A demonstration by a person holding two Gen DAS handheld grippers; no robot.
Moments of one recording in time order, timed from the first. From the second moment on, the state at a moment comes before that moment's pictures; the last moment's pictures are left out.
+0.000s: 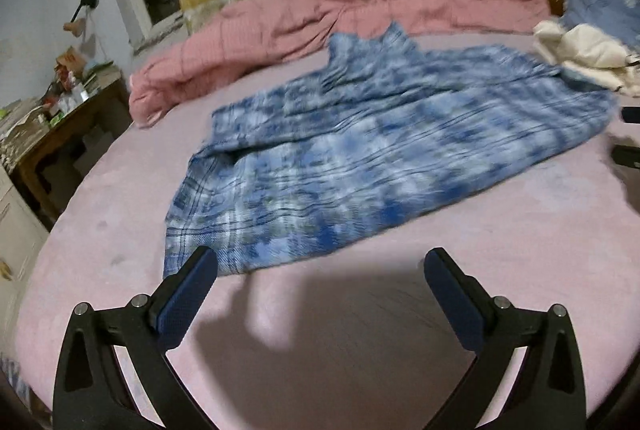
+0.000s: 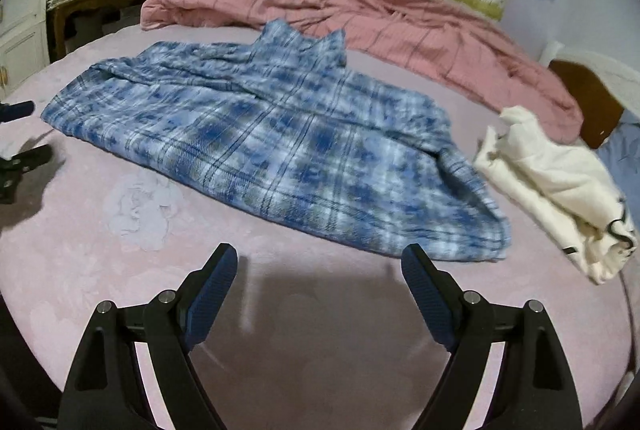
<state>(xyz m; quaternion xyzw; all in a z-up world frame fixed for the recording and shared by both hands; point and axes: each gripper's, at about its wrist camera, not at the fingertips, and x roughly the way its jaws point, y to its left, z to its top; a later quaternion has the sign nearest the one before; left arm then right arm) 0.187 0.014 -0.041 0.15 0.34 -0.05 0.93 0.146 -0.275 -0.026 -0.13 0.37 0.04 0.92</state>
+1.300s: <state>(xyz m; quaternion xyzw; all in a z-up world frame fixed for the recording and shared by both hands) 0.071 0.074 -0.046 0.05 0.25 -0.03 0.97 0.042 -0.327 -0.045 -0.05 0.29 -0.03 0.95</state>
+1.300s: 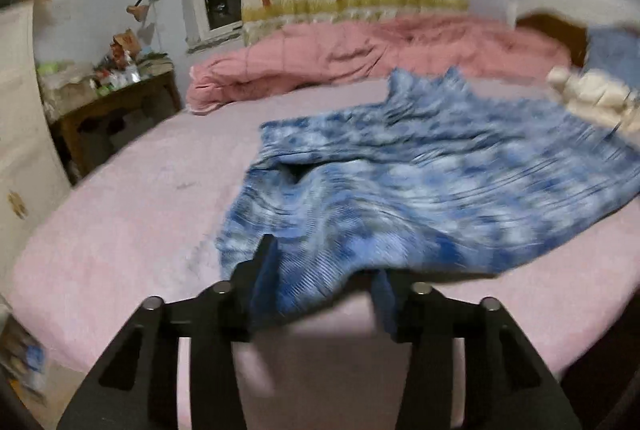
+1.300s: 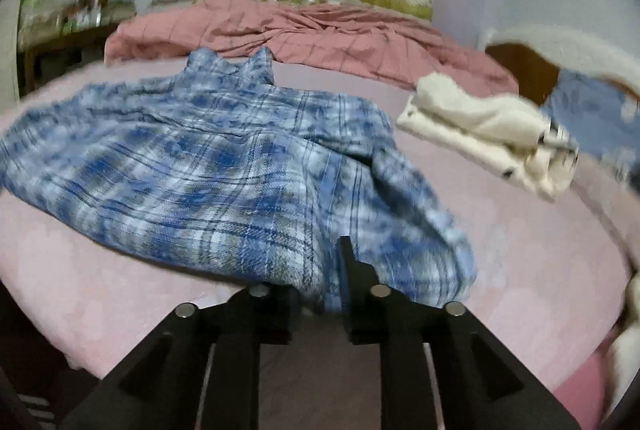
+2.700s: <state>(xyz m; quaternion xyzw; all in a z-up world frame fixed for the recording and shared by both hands) 0.128 0.110 -0.060 0.01 0.25 0.09 0.96 0.096 -0.428 -0.041 0.04 0.30 -0.06 0.95</state>
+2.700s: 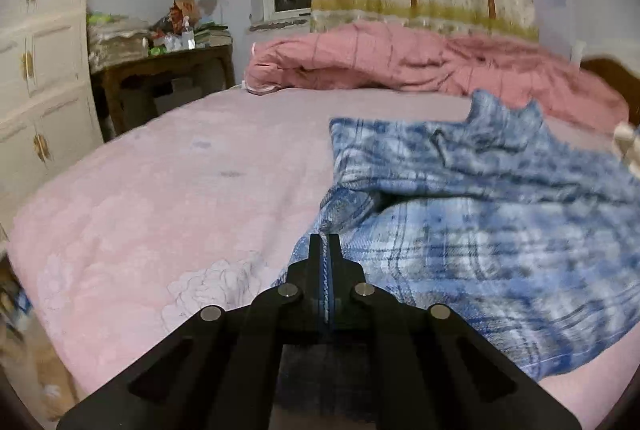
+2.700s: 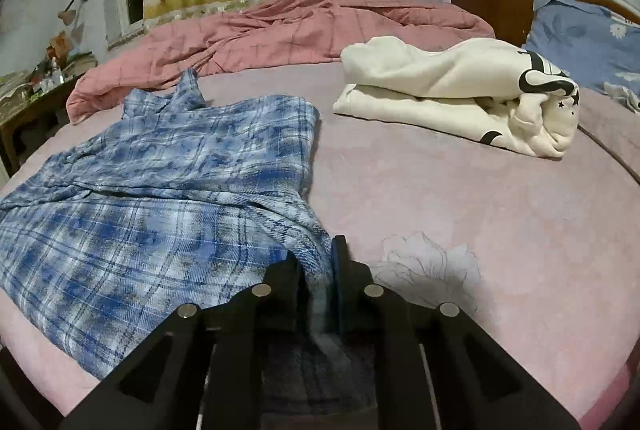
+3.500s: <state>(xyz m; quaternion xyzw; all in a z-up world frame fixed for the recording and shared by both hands) 0.104 0.104 -0.015 -0.02 0.20 0.08 0.98 0.076 -0.358 -0.002 -0.16 0.18 -0.07 0.97</state>
